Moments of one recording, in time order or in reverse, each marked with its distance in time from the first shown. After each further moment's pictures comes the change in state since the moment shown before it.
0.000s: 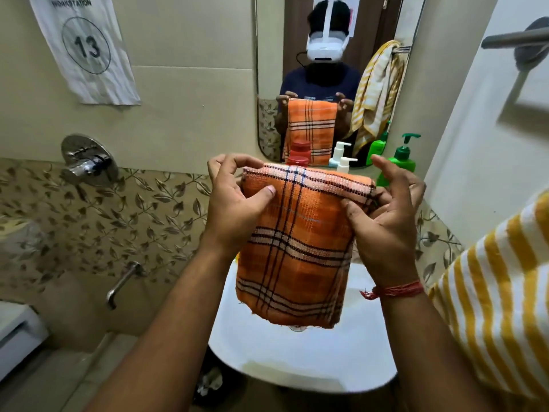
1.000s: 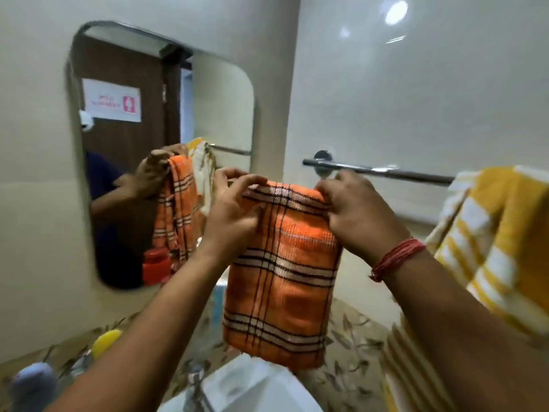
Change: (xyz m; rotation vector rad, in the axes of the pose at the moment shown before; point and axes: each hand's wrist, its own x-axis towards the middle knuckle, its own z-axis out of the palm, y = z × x) left_hand 0.187 0.000 0.124 -0.176 -0.583 0.468; right_hand 0.127 -0.126 0.005 -1.534 0.115 0.002
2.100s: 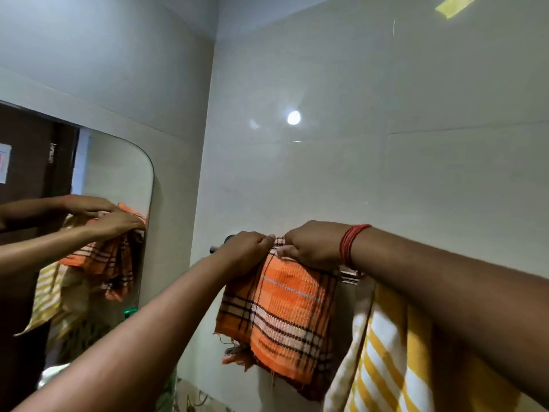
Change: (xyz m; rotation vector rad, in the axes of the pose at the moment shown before) left_hand 0.173 0.033 0.178 0.178 -0.600 0.033; right_hand 0.108 0.097 -0.069 -0.461 -0.658 0.077
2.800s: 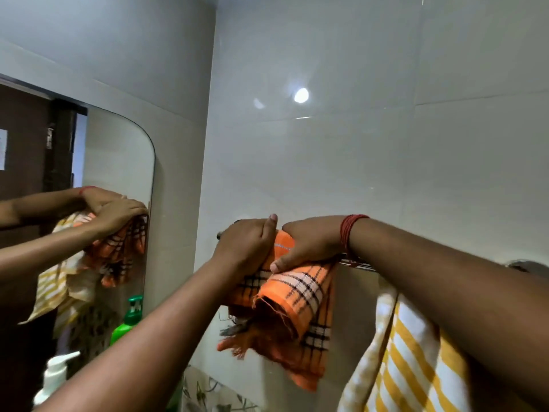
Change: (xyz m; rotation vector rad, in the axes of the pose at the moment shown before) left_hand -0.012 -0.019 0.015 0.018 0.297 0.067; right_hand 0.045 -0.002 0.019 0.221 -0.144 -0.057
